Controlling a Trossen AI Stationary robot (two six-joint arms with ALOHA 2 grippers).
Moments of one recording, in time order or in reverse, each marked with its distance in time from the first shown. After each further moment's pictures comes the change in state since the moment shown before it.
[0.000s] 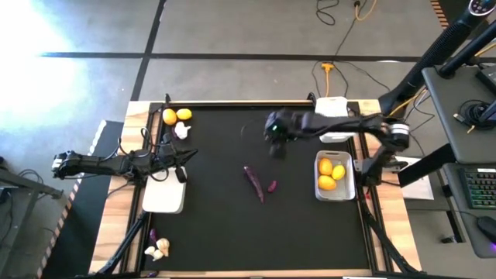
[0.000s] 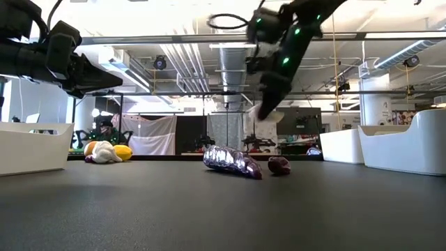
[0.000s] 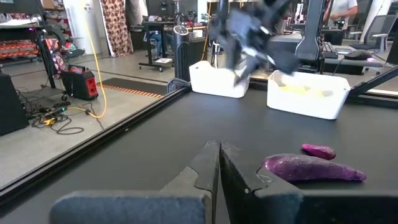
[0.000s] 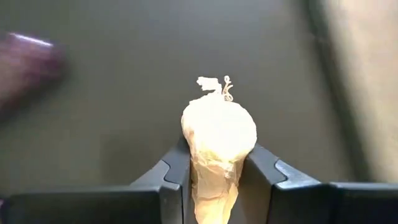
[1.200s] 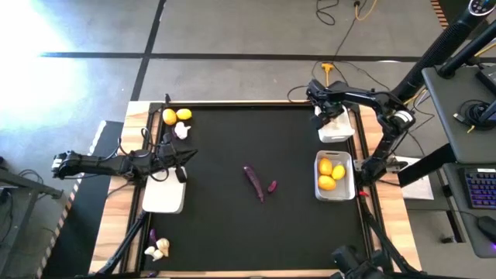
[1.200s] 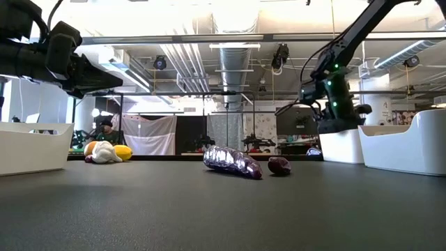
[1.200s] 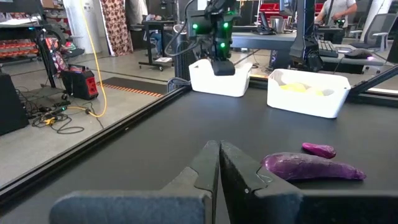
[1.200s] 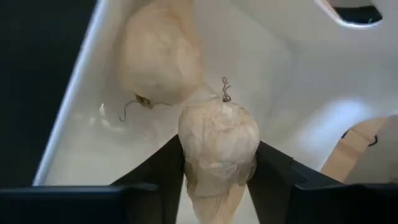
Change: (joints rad) left arm 0.000 0.002 0.000 -0.001 0.000 0.000; right arm -0.659 0.085 -0.129 -0.316 0.115 0.210
